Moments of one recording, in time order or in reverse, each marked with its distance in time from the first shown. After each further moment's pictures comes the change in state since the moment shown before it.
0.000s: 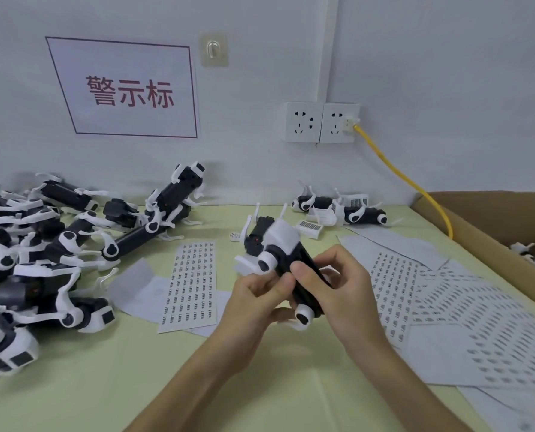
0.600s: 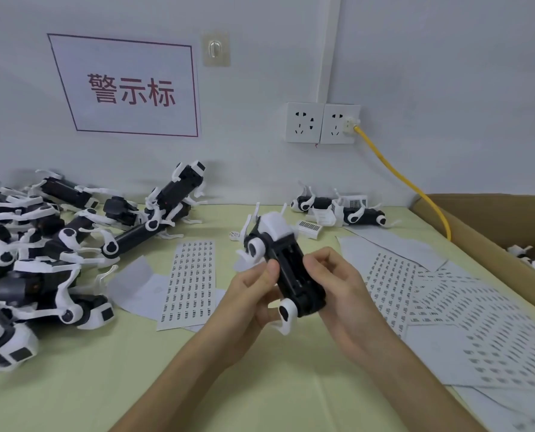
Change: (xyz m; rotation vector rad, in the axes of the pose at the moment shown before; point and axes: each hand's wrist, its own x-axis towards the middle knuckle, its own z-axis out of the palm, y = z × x) left_hand 0.001 0.007 -0.009 -0.100 -0.071 -0.079; right_hand 0.004 -0.005 -0.004 0.373 -0.189 0.261
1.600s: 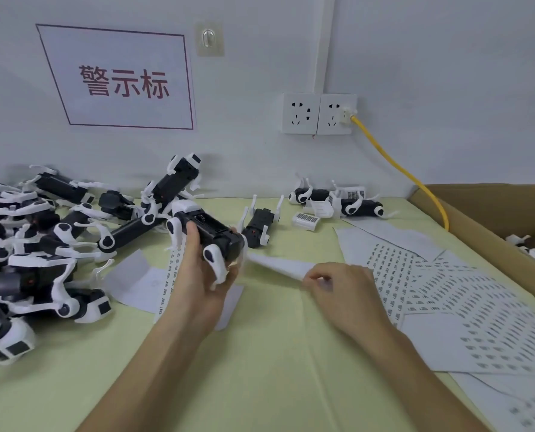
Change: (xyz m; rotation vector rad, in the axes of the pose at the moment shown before) left_hand 0.013 0.018 -0.033 -0.378 0.529 0.069; right_hand 0.018 0.026 -0.042 -1.320 0.185 -0.186
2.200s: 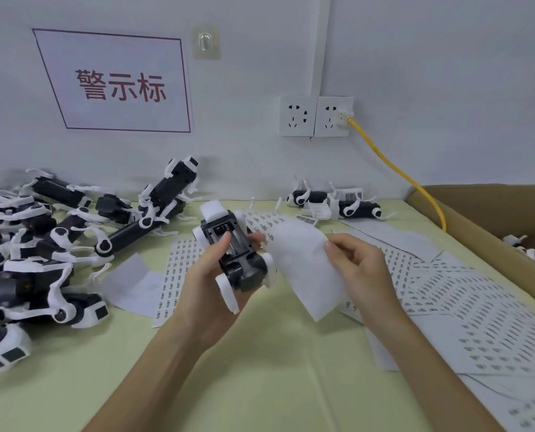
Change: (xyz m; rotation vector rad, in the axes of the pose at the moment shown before) left_hand -0.017 -0.003 0.004 0.076 -0.421 -0.056; right_hand 0.009 -0.009 -0.025 0.833 0.143 0.104
